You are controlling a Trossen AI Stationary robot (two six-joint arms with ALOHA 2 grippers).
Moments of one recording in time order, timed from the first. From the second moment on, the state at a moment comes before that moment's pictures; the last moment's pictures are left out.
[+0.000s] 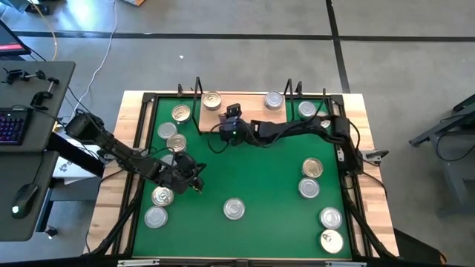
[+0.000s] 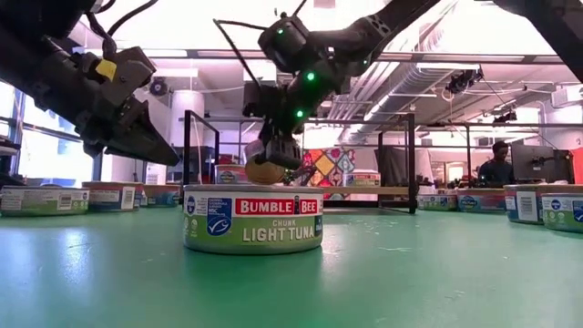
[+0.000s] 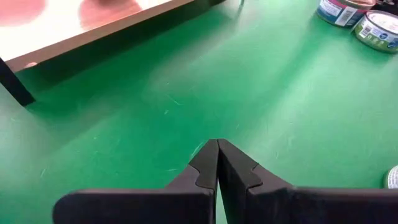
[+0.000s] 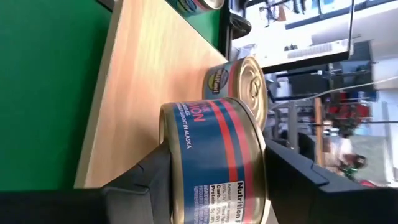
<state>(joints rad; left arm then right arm) -0.47 1.35 0.42 0.07 -0.83 -0.90 -0.15 2.11 1.46 0.02 0.61 -0.87</state>
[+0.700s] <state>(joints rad) -0.47 1.35 0.42 0.07 -0.83 -0.90 -0.14 2.11 1.46 -0.12 0.55 -0.83</state>
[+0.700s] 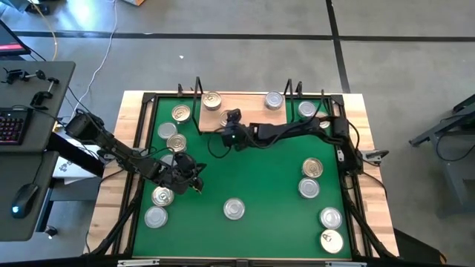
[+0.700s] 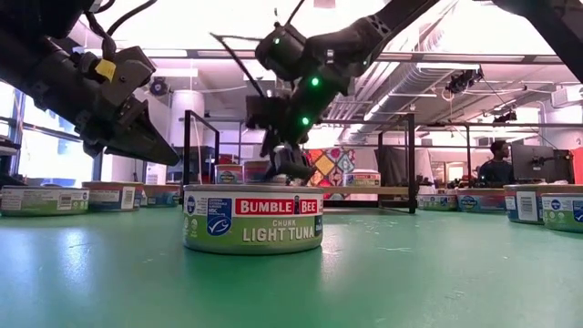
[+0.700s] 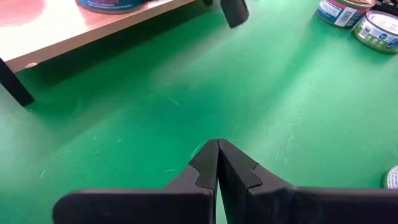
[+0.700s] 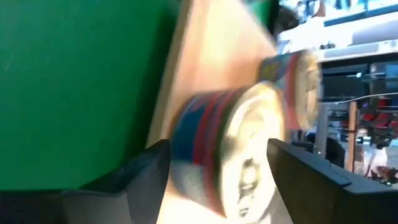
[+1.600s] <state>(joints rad) -0.47 1.35 0.42 0.08 -0.83 -0.90 -0.33 2.09 1.59 -0.33 0.41 -0.45</state>
